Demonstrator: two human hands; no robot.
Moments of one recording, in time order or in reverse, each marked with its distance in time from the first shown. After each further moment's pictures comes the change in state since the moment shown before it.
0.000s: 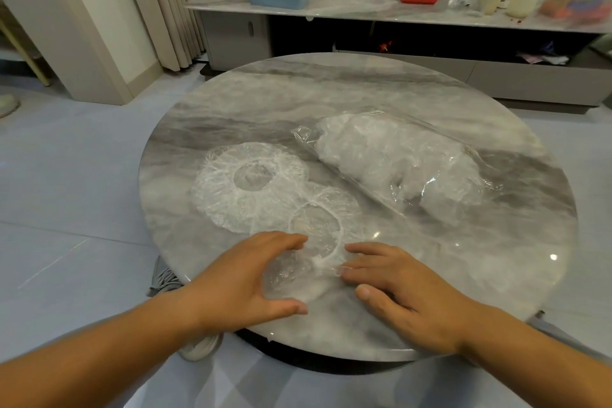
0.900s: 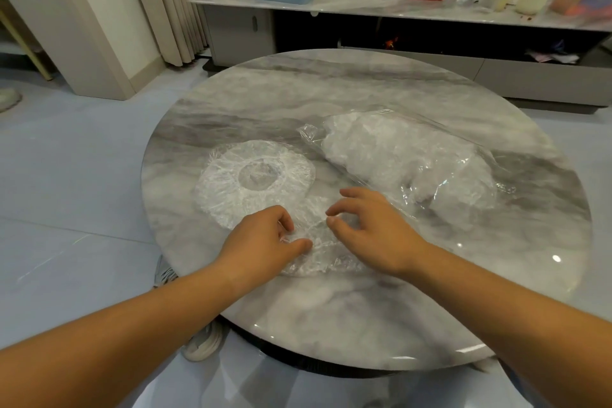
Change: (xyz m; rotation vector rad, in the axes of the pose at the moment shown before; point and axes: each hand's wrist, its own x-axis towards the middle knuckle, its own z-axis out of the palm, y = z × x) left_hand 0.050 -0.003 0.005 -0.111 0.212 -0.518; right_hand 0.087 0.006 -0.006 0.065 0.108 0.444
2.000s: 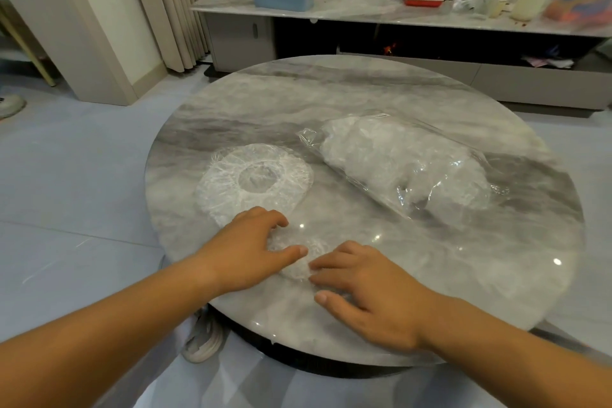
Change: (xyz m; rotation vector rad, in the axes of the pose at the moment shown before) left_hand -0.011 -0.006 -0.029 0.231 -0.130 0.183; right_hand -0.062 -0.006 0.013 -0.196 -0.221 -0.367
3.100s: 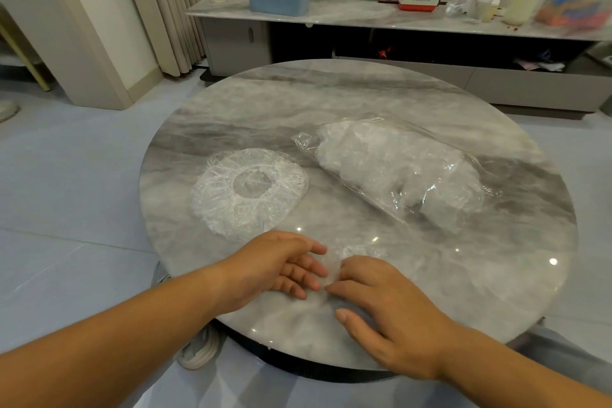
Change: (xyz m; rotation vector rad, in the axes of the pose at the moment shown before) left_hand -0.002 0.037 0.010 -1.061 -0.347 -0.293; right_hand -0.030 0.011 0.016 0.005 0.243 -0.059
